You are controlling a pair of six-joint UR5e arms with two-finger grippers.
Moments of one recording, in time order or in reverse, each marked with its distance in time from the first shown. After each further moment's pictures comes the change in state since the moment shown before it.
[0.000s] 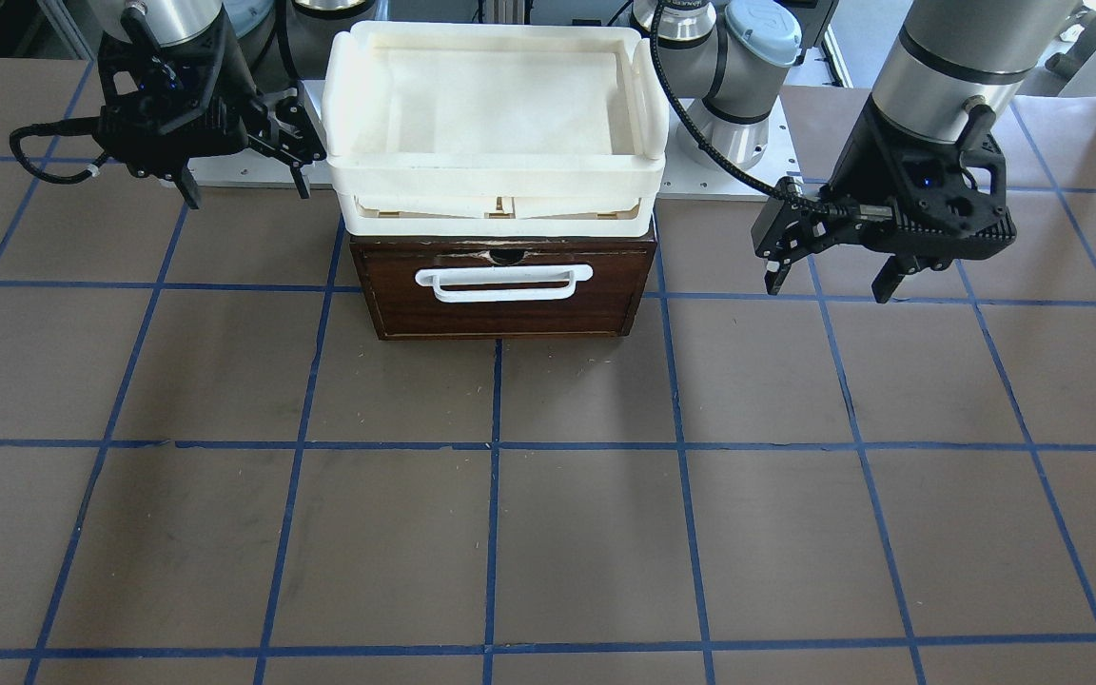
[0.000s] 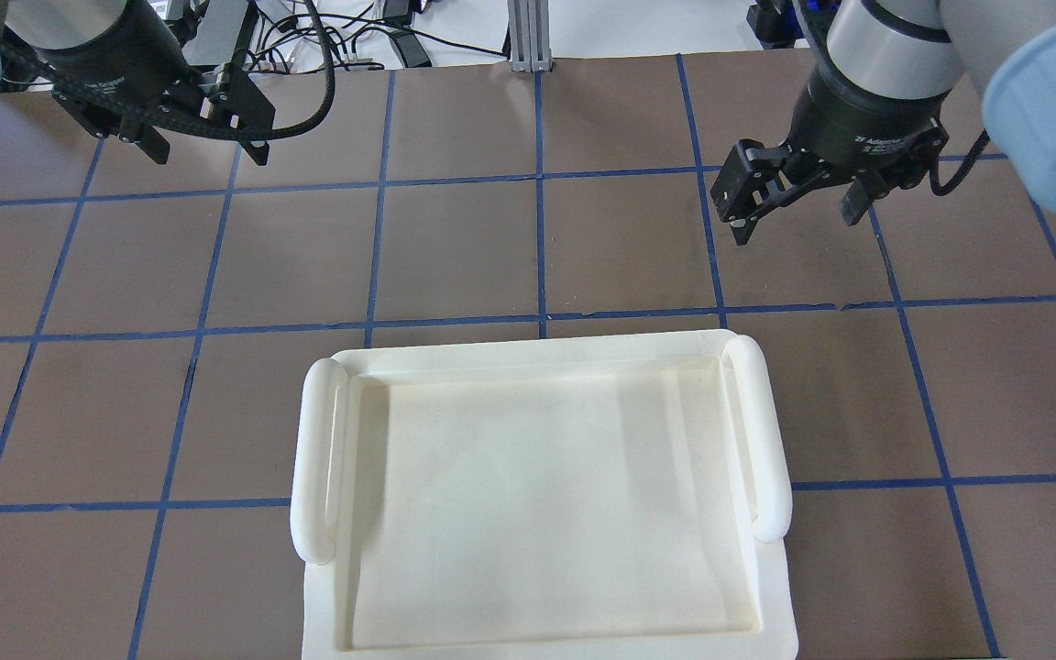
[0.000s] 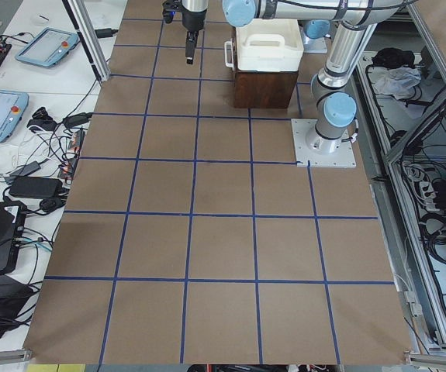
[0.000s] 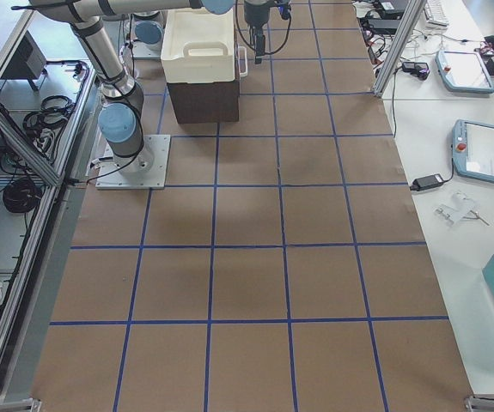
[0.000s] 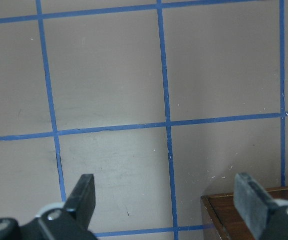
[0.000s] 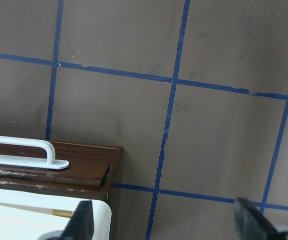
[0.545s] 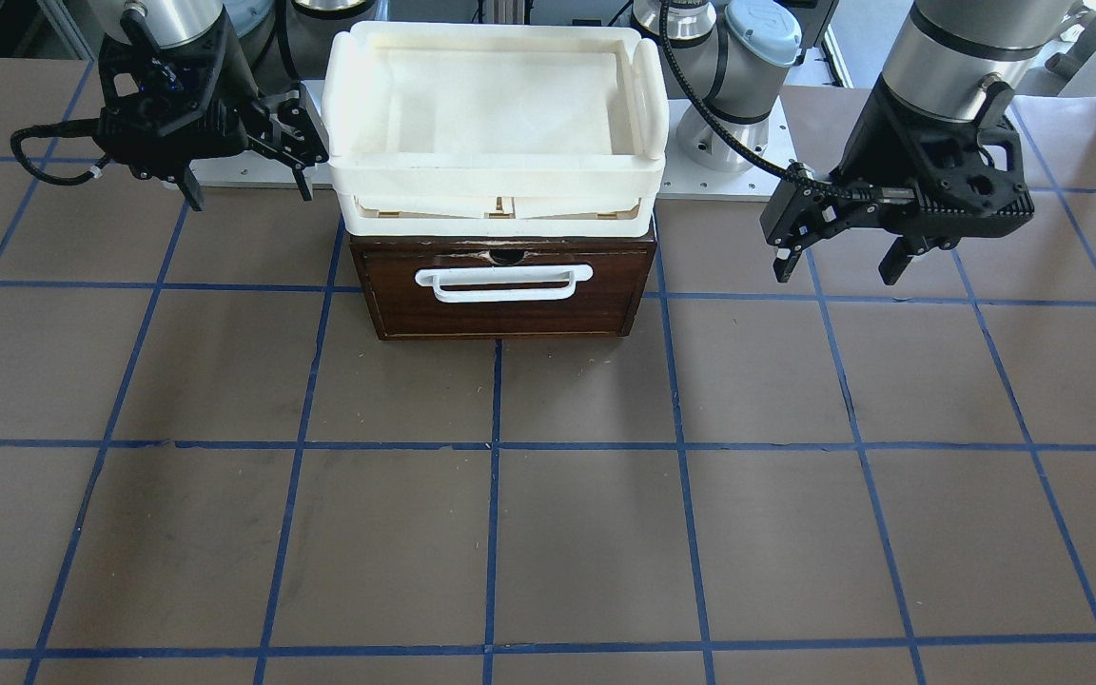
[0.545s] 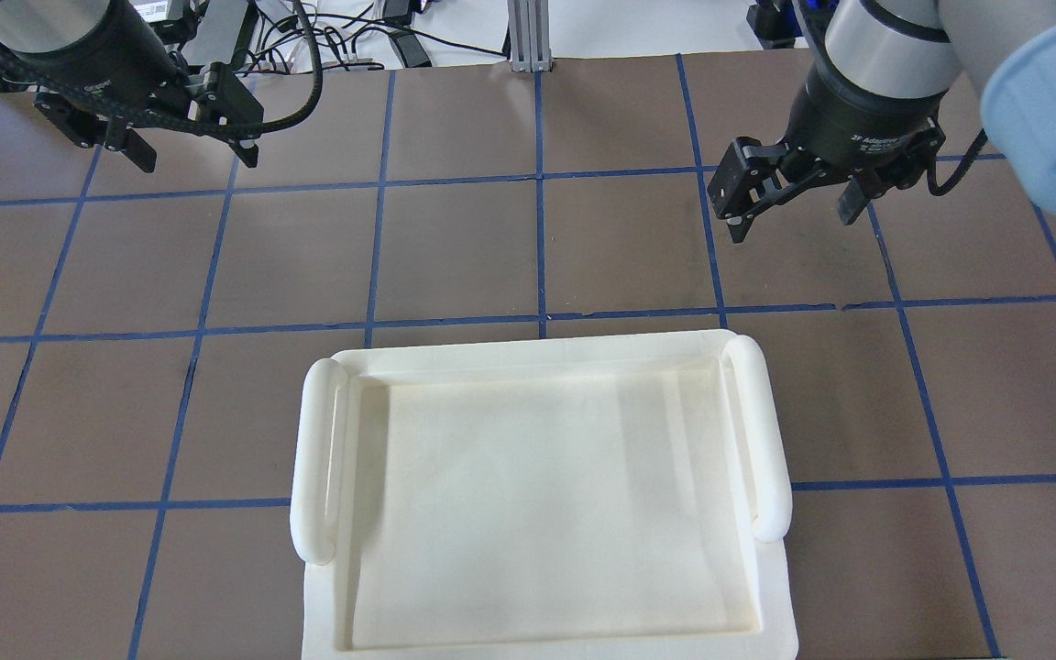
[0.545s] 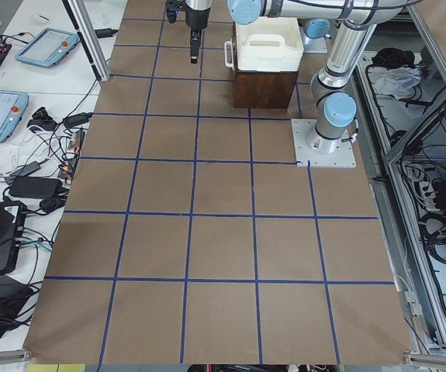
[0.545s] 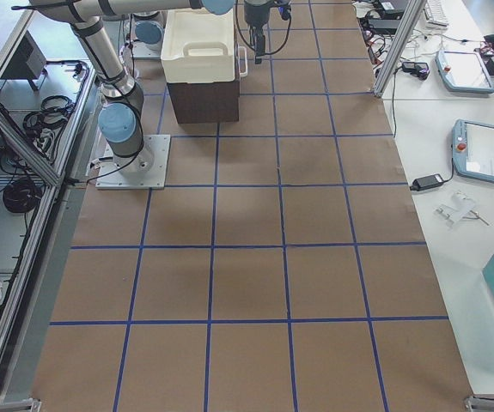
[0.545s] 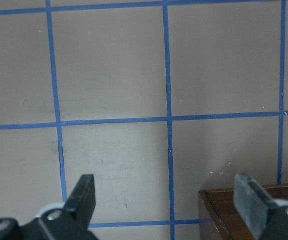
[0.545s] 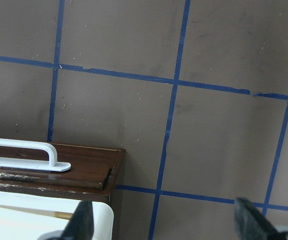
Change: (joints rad) left arm 0.013 0.018 -0.007 -0.014 0.002 -0.042; right arm 0.000 0.001 -0.001 -0.008 0.012 0.017
